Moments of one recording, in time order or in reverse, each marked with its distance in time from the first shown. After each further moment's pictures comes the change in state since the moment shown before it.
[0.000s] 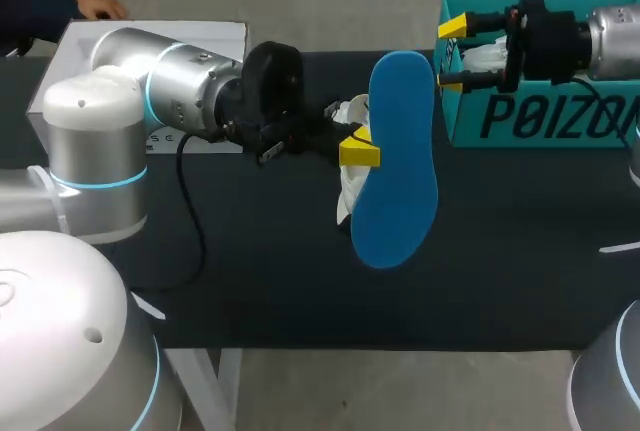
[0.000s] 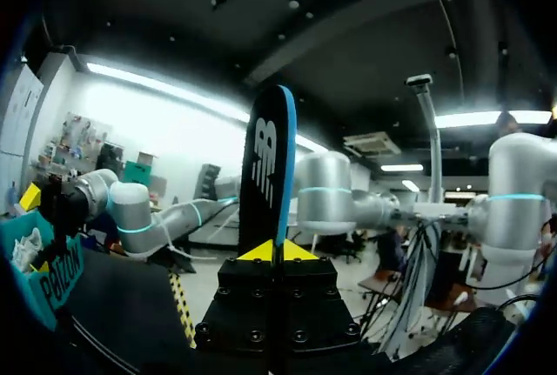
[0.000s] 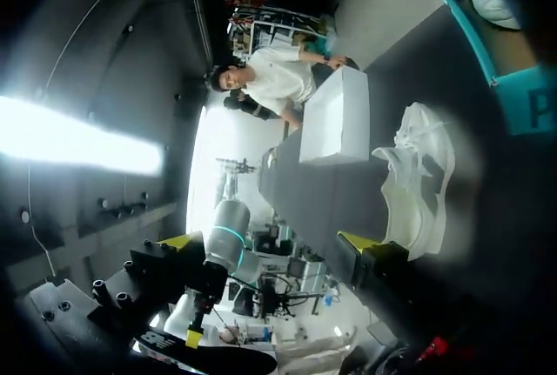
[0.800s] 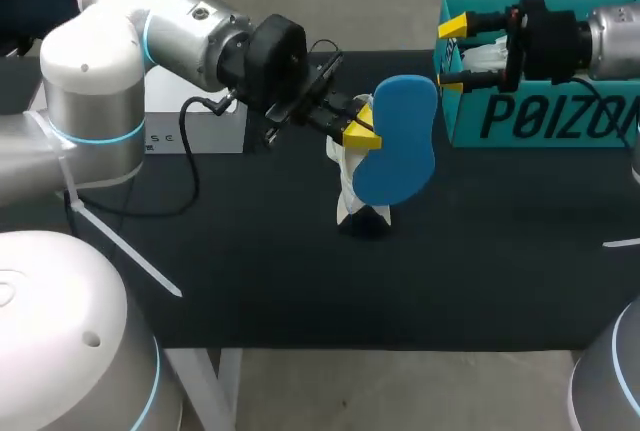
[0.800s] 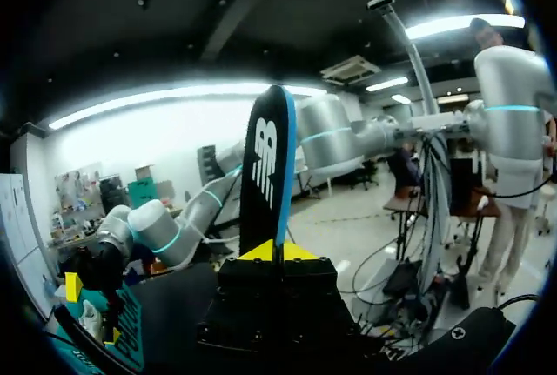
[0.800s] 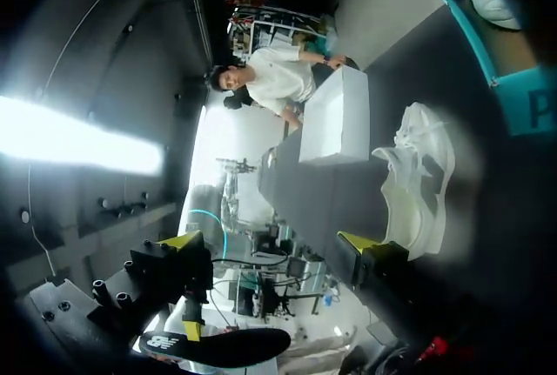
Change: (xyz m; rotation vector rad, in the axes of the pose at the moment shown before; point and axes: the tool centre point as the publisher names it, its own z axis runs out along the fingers) left arm -0.034 0.004 -0.016 -0.280 0.004 0.369; right arm 0.000 0.000 -0.001 0.001 0.000 0.001
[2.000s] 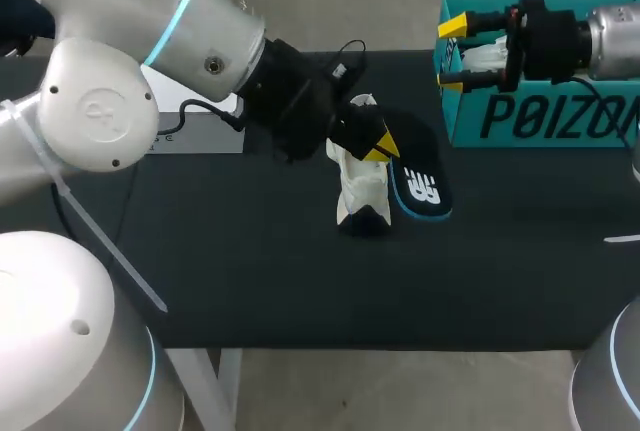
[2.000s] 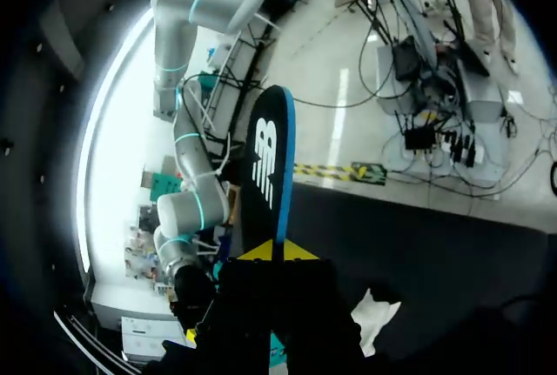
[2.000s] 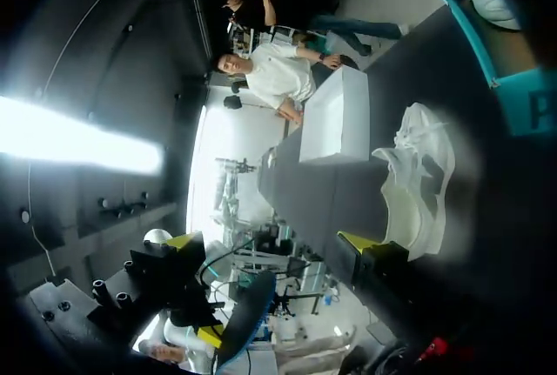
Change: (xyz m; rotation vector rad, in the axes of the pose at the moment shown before) left arm -0.031 0.050 -0.001 -0.716 -0.036 0.822; right arm 0.000 0.001 0.000 0.002 0.000 -0.001
